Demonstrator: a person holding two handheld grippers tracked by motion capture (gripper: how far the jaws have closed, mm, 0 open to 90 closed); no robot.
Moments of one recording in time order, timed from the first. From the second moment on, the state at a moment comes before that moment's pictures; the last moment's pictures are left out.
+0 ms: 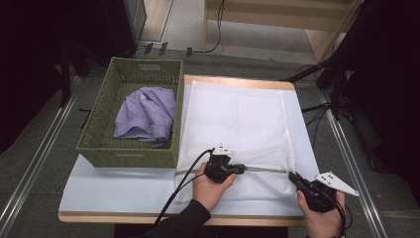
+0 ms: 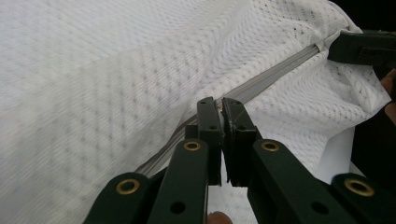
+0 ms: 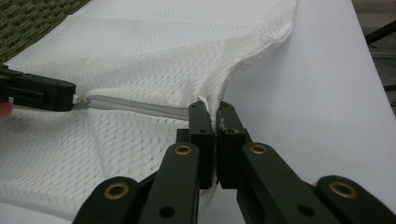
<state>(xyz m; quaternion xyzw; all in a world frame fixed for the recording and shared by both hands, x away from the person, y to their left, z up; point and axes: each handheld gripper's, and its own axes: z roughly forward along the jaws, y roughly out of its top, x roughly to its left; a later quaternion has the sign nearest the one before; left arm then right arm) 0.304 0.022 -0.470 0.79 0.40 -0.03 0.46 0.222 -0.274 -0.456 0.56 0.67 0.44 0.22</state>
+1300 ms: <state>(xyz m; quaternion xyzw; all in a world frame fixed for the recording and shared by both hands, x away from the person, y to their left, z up) 0.271 0.120 -0.463 0.78 0.43 0.08 0.45 0.222 -0.276 -0.458 0.56 0.67 0.43 0.24</state>
